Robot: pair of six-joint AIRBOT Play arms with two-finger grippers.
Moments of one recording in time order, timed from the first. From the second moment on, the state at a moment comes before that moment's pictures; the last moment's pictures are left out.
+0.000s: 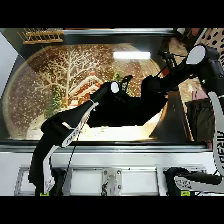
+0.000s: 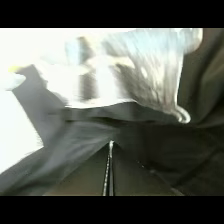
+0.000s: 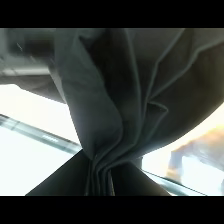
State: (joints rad) left arm -0.62 -2.04 1.81 0.95 -0.97 -1.58; right arm 0.15 -1.43 1.61 -1.19 1.58 1.59
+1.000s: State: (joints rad) left arm -0.06 -1.59 1.81 1.19 -1.19 -1.58; right arm 0.70 -1.79 1.61 -0.88 0.82 1.57
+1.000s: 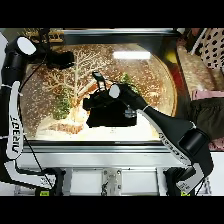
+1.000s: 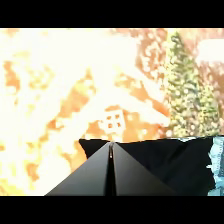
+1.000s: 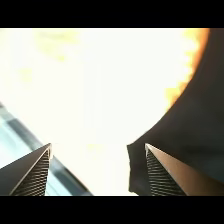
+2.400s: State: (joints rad) left arm -0.35 -1.30 1.15 1.18 -1.00 -1.54; right arm 0.19 -1.68 0.94 -0.28 0.83 0.95
